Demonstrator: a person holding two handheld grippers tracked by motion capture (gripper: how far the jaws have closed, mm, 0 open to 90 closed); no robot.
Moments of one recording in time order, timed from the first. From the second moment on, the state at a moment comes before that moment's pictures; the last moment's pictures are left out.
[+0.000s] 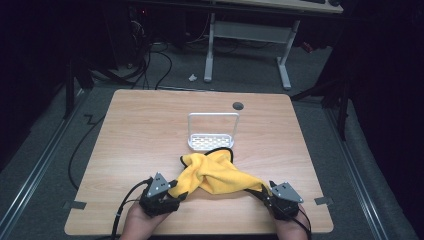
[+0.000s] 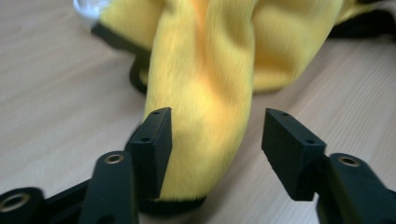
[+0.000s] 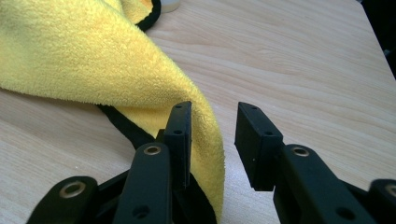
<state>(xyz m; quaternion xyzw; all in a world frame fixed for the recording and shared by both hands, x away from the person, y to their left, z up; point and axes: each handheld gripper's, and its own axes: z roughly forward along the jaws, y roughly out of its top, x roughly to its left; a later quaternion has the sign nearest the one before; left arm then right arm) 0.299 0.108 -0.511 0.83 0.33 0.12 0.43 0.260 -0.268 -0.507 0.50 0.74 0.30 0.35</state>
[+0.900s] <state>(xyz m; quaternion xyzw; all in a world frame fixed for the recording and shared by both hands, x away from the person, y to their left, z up) 0.389 0.145 -0.500 0.75 0.45 0.16 0.46 0.278 -0.280 -0.519 0.52 0.73 0.32 0.29</state>
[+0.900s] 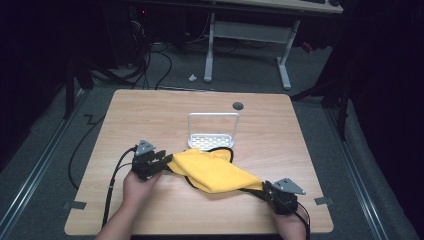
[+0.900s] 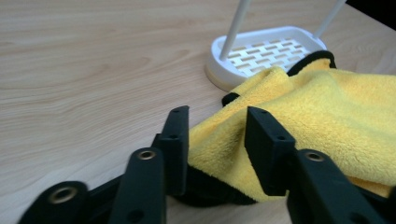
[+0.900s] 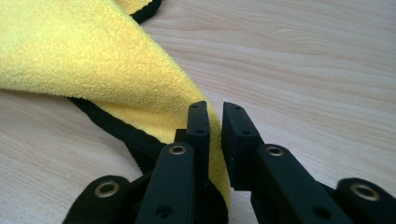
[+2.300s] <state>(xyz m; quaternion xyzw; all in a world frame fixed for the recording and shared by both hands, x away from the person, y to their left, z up) 0.302 0.176 -0.515 0.80 0.42 0.09 0.42 0.276 -0.229 -0.506 0.47 0.76 0.38 0.24</state>
